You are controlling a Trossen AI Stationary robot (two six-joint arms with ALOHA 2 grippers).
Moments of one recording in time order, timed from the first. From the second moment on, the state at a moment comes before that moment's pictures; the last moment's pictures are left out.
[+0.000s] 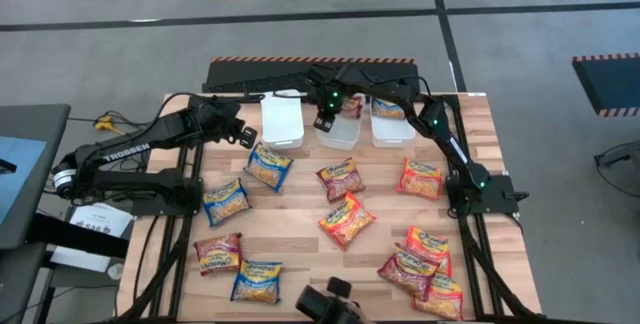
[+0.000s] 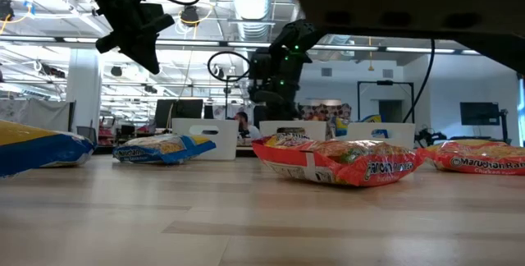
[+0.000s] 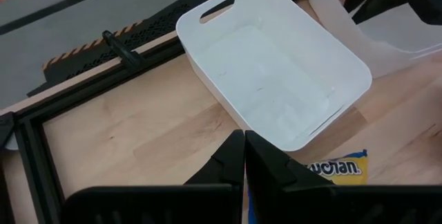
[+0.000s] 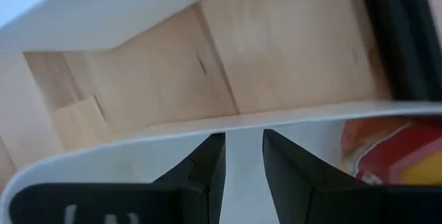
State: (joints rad) left arm 0.48 0.96 0.83 -0.65 -0.40 -0.40; right arm -0.56 2.41 2.17 -1.04 -0.13 -0.19
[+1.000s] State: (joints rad) left arm 0.48 0.96 0.83 -0.65 -0.40 -0.40; right arm -0.63 2.27 2.20 -1.46 0.05 -0.13
